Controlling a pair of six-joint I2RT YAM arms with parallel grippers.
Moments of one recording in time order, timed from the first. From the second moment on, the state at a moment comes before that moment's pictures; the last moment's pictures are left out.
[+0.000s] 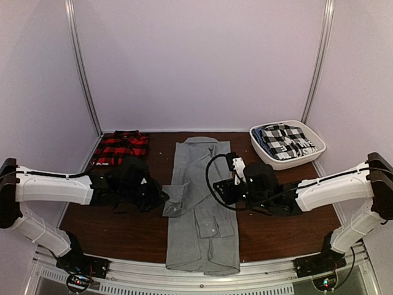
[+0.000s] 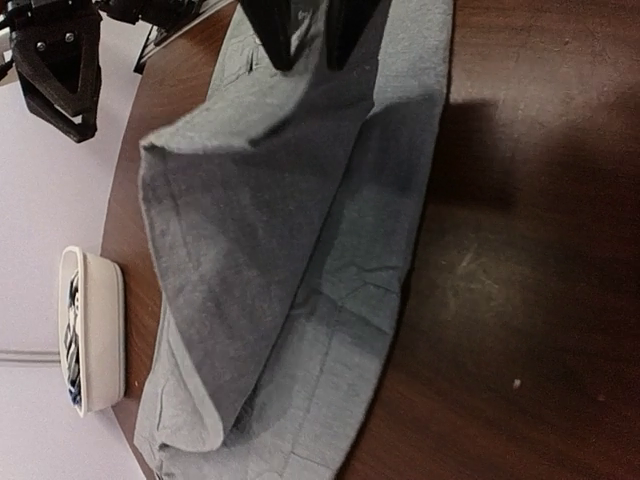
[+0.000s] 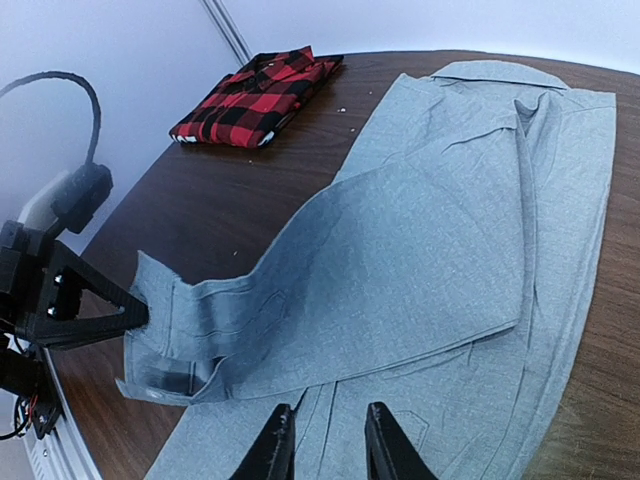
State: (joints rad) left arm -0.89 1.37 0.72 -0.09 0.00 -1.34; right arm 0.99 1.48 0.71 0.34 0.21 0.53
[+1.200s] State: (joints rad) left arm -0.98 1.60 0.87 -0.53 0.00 -0.57; right arm 0.96 1.35 0.72 0.24 0.15 0.50
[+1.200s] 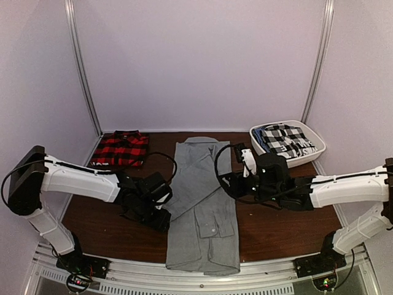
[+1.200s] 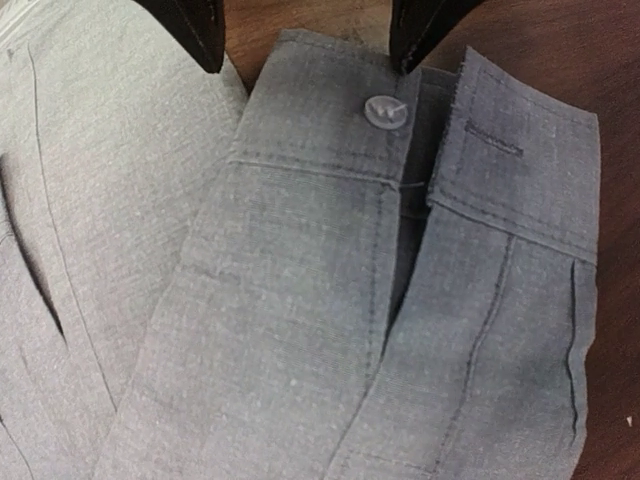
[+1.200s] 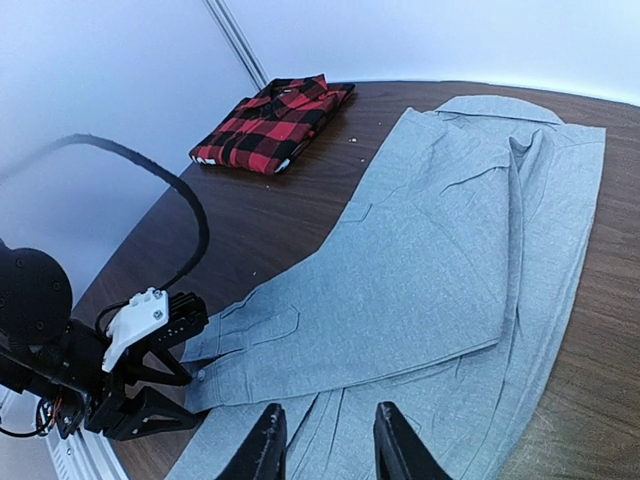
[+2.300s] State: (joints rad) left arm -1.03 1.68 1.28 -0.77 0.22 -0.40; right arm 0.89 1.23 0.69 0.17 0.21 0.55
